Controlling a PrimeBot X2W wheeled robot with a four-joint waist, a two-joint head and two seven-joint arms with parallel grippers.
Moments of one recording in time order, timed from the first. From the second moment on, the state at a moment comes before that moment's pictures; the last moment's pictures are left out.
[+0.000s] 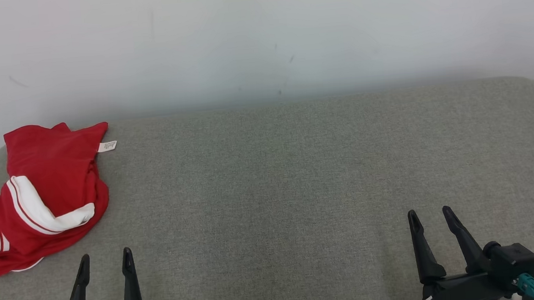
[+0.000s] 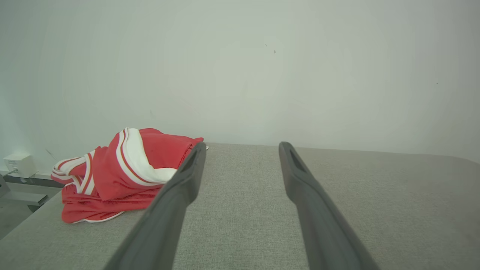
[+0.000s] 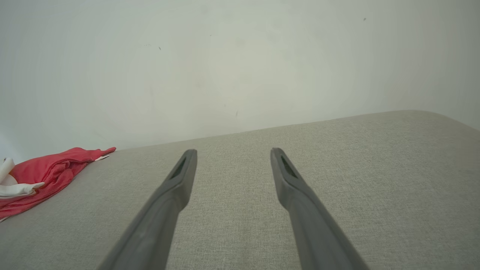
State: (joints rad) left arm 0.02 0.08 0.02 0.05 -0.19 -0.08 -0.22; right arm -0.06 -0.05 0.07 0.23 0.26 0.13 -0.22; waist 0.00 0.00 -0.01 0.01
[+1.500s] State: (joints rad) left arm 0.04 0.13 0.05 0.14 -0.22 -0.13 -0.26; right arm -0.04 -0.05 0.05 0.25 0.25 0.13 -0.22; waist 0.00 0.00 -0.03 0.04
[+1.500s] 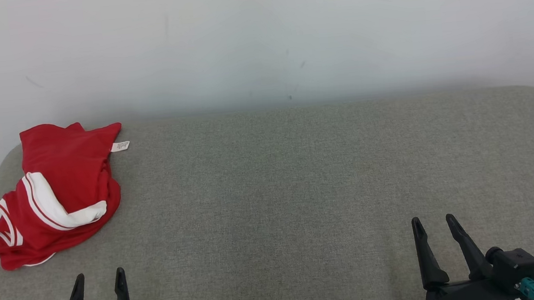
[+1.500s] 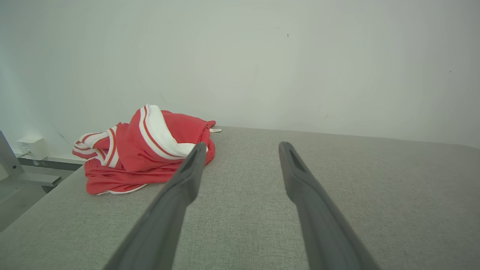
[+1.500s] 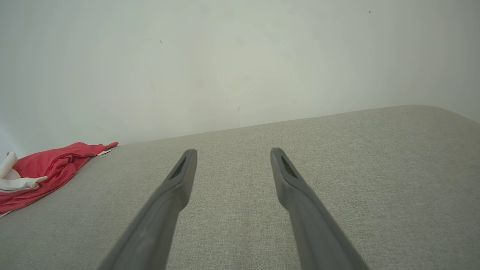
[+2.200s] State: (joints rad) left arm 0.03 0.14 0.03 0.12 -0.23 -0.10 -0.22; right arm -0.03 -0.05 0.06 0.24 0.26 0.13 -0.19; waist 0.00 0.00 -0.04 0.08
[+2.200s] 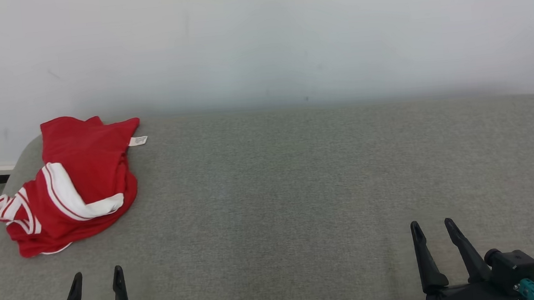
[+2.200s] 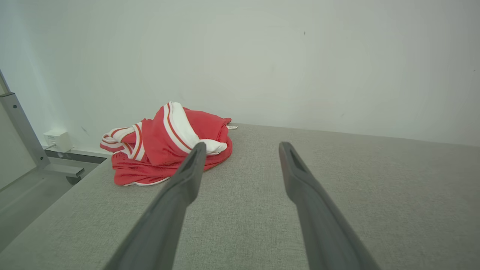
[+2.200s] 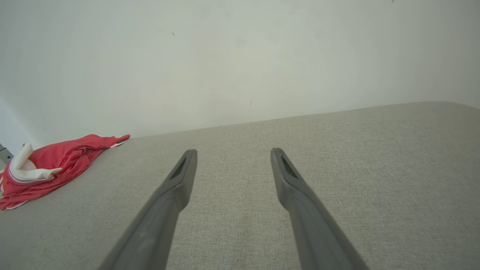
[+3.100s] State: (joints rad) left arm 0.05 0.17 0.05 0.17 -0.24 -0.05 -0.21; right arm -0.01 -0.05 0.09 0.31 0.29 0.13 -0.21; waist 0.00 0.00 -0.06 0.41
